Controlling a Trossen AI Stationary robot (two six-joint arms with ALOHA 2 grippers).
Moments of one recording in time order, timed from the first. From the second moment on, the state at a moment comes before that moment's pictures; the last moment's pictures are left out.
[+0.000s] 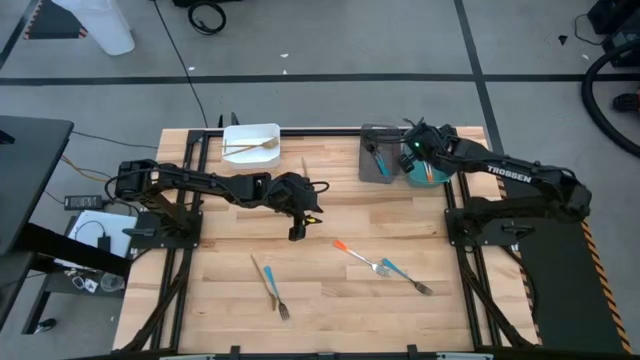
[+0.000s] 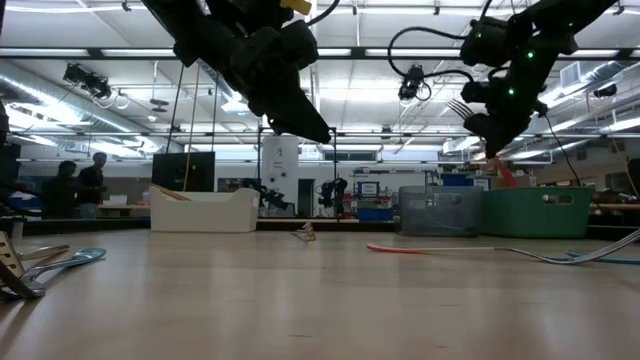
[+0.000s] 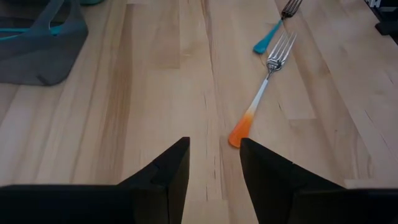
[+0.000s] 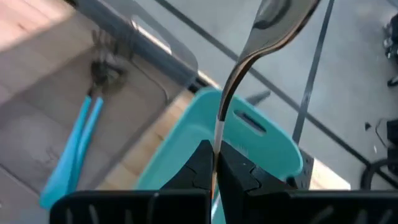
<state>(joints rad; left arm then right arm) 0.07 1.60 0.97 -0.02 0.13 0.04 -0.61 1.04 0.74 -0.63 0.59 0.14</state>
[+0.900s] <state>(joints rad) 0.07 1.60 0.97 -0.02 0.13 0.04 -0.73 1.05 0.74 -0.92 0.44 0.19</state>
